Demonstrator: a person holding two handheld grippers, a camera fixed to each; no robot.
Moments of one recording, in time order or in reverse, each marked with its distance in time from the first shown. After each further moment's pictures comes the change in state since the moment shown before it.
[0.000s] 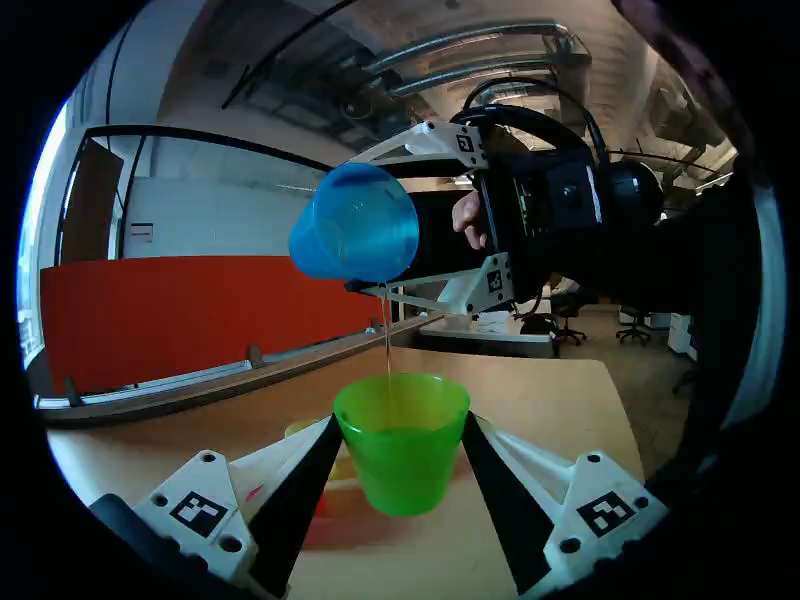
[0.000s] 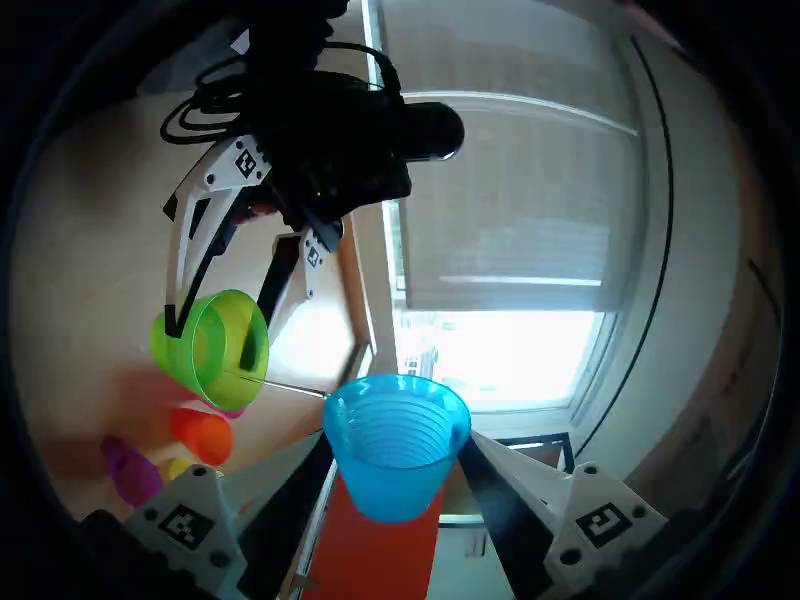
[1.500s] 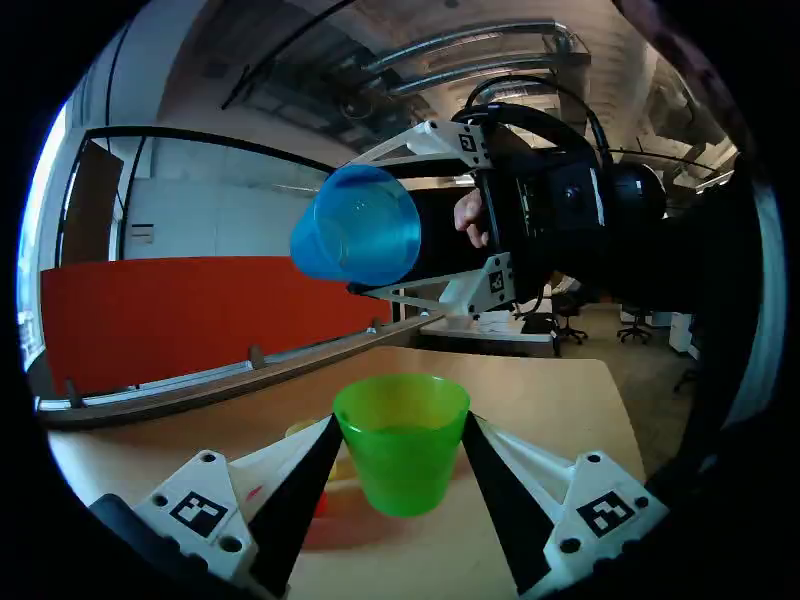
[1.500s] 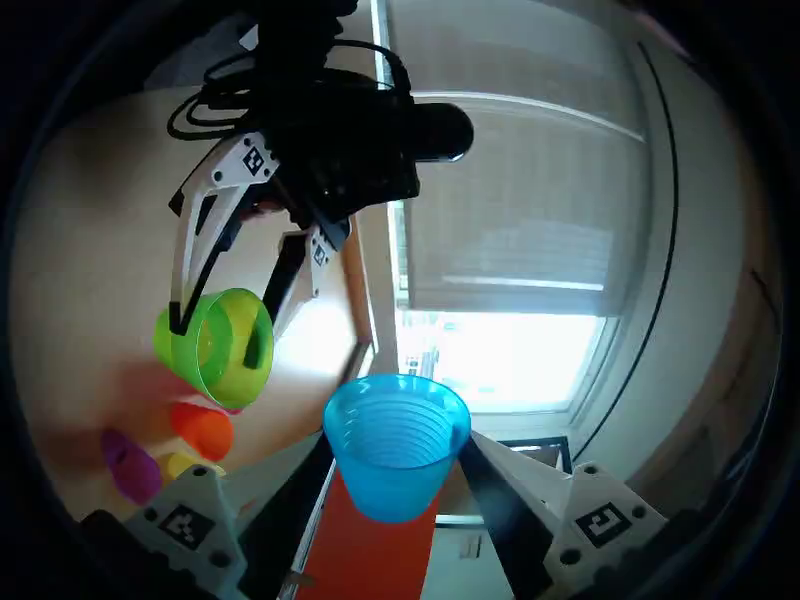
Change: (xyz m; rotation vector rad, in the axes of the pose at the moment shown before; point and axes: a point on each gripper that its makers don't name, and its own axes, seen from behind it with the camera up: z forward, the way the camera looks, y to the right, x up) left arm 0.000 0.000 0.001 0.004 0.000 0.003; right arm 0.002 -0.001 -0.003 0.008 -0.003 -0.021
